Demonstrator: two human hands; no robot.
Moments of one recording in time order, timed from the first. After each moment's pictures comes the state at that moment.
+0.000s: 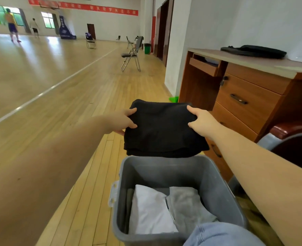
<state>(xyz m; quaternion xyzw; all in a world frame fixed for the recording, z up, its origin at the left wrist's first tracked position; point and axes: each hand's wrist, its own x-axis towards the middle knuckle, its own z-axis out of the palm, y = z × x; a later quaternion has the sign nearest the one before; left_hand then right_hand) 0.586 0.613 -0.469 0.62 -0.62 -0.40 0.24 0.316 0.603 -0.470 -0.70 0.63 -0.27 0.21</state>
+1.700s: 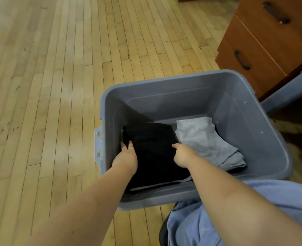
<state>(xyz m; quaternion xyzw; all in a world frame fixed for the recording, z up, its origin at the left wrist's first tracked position) 0.546 0.629 -0.850 0.70 -0.62 -0.27 -0.21 0.346 0.614 -0.863 -0.57 0.70 0.13 0.42</state>
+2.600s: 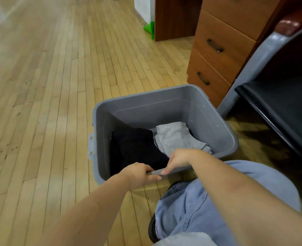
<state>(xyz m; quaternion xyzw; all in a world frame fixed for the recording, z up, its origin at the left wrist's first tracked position) 0.483 0.715 -0.782 0.53 -0.75 -0.36 -0.16 0.291 0.684 -0.767 -0.61 0.63 0.19 0.44</state>
